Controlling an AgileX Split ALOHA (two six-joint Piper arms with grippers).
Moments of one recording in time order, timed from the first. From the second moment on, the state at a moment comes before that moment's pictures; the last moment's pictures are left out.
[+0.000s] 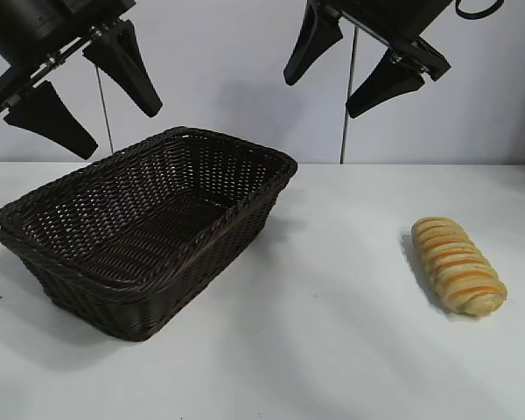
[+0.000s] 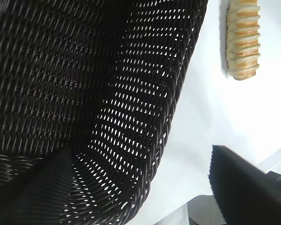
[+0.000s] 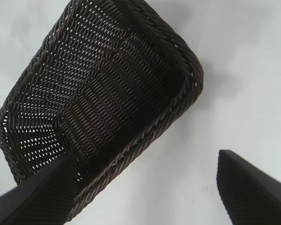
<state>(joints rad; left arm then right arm) -0.19 1.86 -1.49 -0.65 1.15 0.24 0.23 1.89 -1.63 0.55 0.96 -0.21</state>
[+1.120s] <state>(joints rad) -0.19 1.84 -1.49 -0.63 1.12 0.24 0.23 1.89 -1.63 0.55 0.96 -0.21</state>
